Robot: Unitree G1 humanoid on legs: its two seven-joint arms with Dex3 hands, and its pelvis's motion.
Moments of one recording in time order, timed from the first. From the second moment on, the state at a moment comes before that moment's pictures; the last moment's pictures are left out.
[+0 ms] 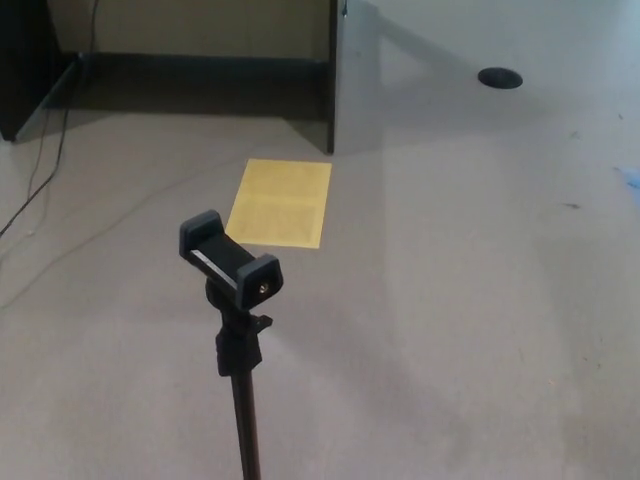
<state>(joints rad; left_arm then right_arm) -0.04 0.57 -0.02 0.97 0.13 -0.17 -0.10 -0.16 -0.48 0.20 1.12 -0.29 -0.19 0.10</state>
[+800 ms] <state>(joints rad) -0.22 0.42 0.00 0.23 -0.05 0.00 -0.31 -0.18 -0.48 0.18 1.15 -0.29 -0.23 0.10</state>
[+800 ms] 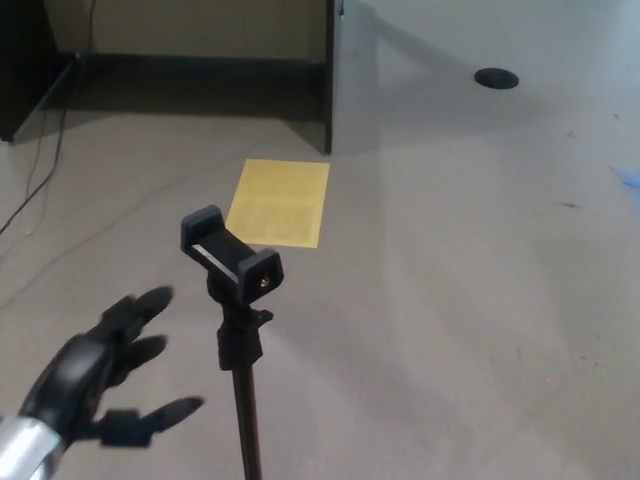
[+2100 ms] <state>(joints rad) -0.46 0.25 -0.13 0.56 -0.05 0.19 -0.36 -0.19 -0.47 0.18 1.12 -0.29 -0.25 0.12</state>
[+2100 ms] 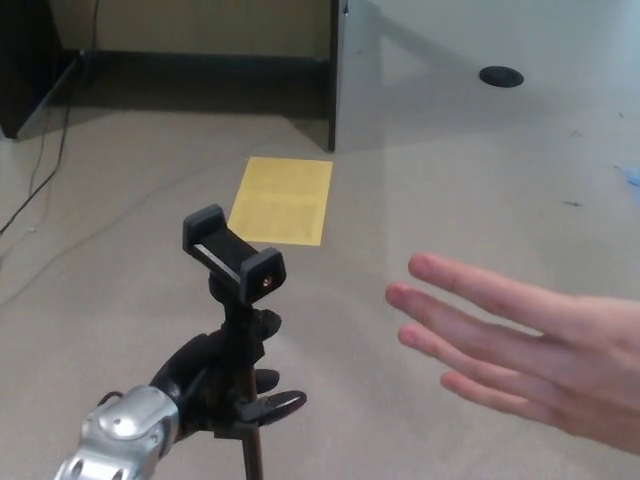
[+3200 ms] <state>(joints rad) -0.45 0.18 -0.03 0.43 -0.02 -0.01 -0.28 -0.20 -0.48 0.19 1.13 -0.29 -0.26 0.12</state>
